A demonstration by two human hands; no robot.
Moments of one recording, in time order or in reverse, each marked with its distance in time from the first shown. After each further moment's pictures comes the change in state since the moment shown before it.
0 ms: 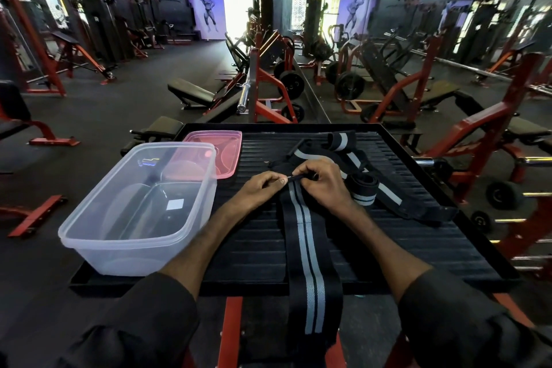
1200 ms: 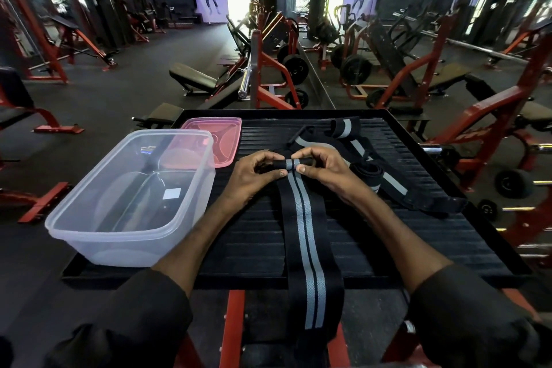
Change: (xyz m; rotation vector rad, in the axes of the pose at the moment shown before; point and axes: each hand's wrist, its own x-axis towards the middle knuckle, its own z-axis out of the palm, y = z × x) left_hand -0.009 0.005 -0.005 -0.084 0.177 0.254; right_hand -0.001 0.015 -0.009 0.527 -0.241 0.122
